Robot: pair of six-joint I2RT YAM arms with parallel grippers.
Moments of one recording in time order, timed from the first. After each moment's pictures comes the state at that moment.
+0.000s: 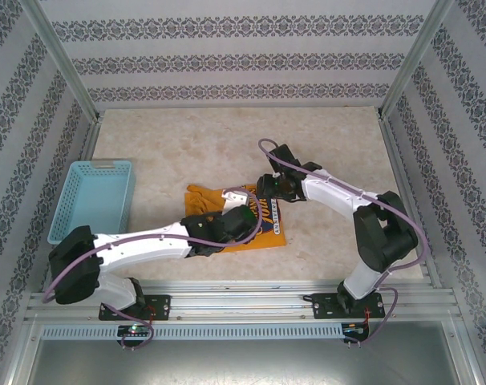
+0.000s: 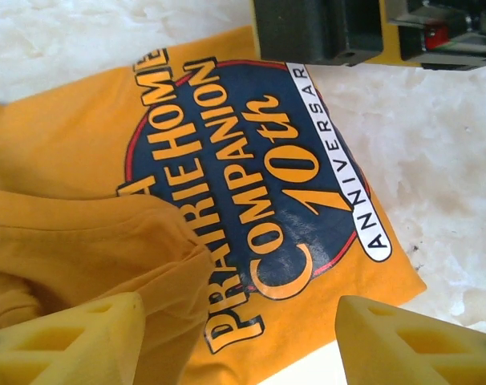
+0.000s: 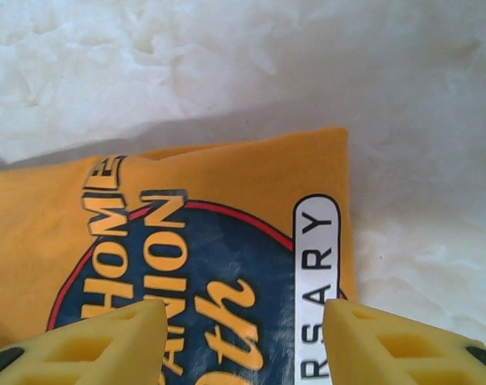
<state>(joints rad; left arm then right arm) -1.07 1.46 0.96 -0.41 -0.43 -0.74 0.51 1.69 1.12 -0.51 -0.07 0.60</state>
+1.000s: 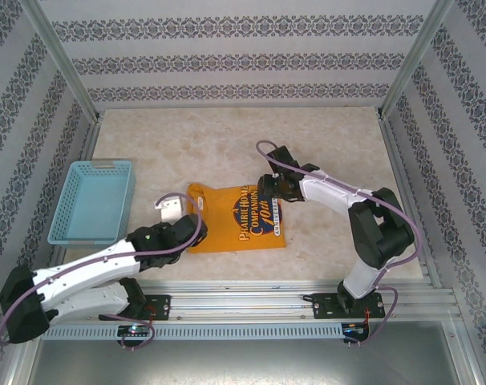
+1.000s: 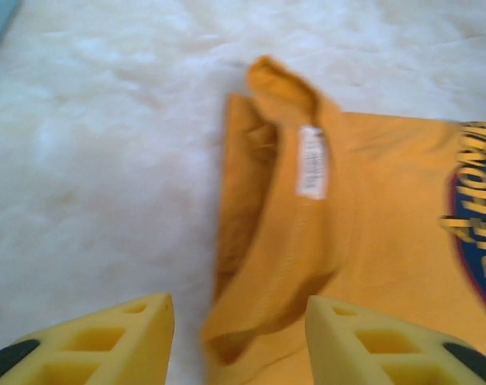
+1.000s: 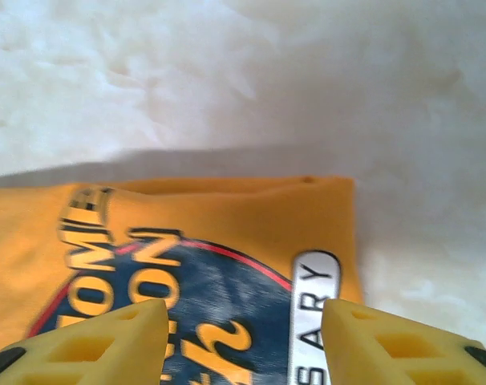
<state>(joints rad) -0.93 1.03 0.68 -0.67 -0.64 -0.99 0.52 1.71 1.13 -0.47 -0.01 0.57</state>
